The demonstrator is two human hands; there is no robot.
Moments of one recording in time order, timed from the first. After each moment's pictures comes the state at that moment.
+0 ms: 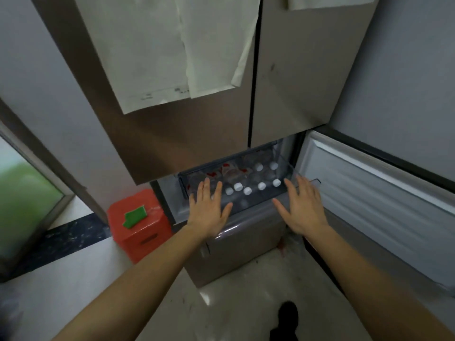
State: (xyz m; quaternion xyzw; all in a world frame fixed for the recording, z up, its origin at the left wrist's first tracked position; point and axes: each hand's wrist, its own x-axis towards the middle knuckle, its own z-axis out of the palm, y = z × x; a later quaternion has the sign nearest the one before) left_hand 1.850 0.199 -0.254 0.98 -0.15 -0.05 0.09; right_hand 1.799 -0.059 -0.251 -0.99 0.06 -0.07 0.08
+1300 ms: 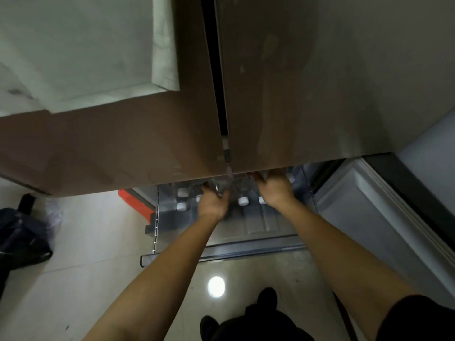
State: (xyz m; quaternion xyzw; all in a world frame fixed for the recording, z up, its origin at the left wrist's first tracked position) left_hand 1.999 0.071 -0.338 0.85 0.30 -0.12 0.43; right_hand 2.057 -0.091 -0.334 -0.95 0.02 0.14 0.27
